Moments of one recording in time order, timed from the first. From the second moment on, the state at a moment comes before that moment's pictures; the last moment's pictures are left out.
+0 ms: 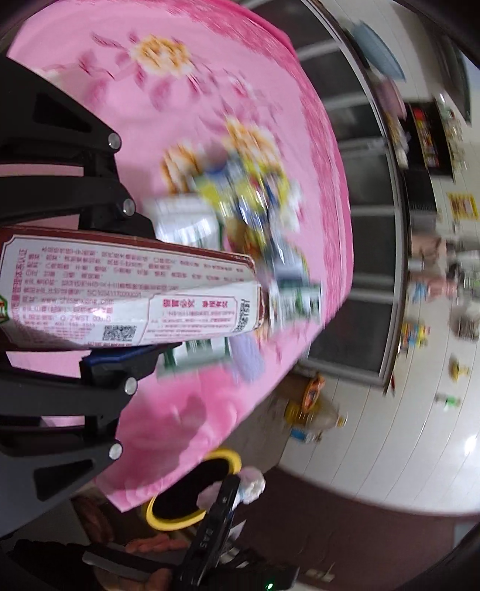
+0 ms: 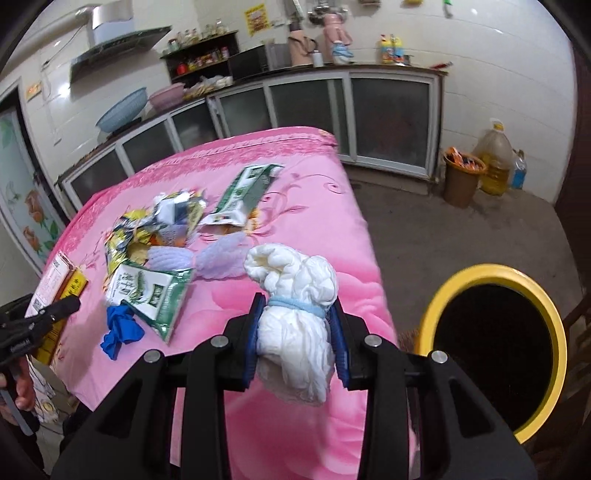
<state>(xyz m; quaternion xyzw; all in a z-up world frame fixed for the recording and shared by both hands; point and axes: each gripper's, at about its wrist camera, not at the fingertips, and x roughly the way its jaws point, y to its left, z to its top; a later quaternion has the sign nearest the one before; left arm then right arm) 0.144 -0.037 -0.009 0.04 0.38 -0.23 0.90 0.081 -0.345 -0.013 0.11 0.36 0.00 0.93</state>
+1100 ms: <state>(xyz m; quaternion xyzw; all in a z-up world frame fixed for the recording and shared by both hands) 0.141 -0.372 -0.042 0.14 0.39 -0.47 0.78 -0.010 -0.557 -0.061 0.23 0.34 -0.19 0.89</state>
